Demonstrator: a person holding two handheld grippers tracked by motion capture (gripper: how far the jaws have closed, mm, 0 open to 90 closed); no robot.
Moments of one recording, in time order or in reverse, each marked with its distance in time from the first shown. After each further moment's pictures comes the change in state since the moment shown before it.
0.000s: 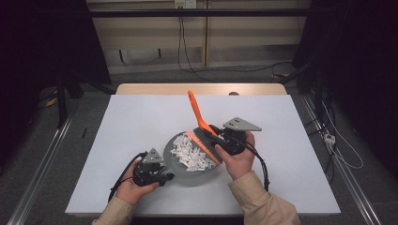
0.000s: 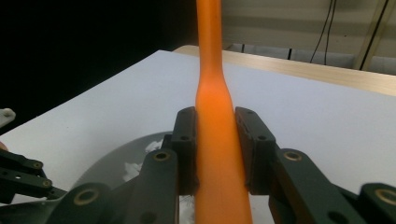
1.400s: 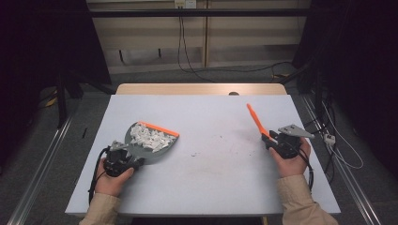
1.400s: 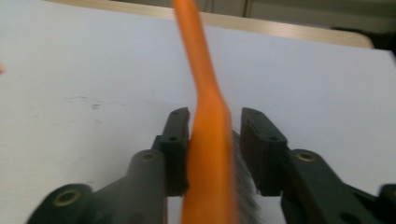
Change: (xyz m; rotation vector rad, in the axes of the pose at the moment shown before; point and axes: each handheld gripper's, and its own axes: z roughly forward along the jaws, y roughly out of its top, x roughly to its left) left arm 0.058 -0.032 -0.038 -0.068 0.288 -0.362; right arm -0.123 -0.049 -0.076 0.129 -0.350 0.020
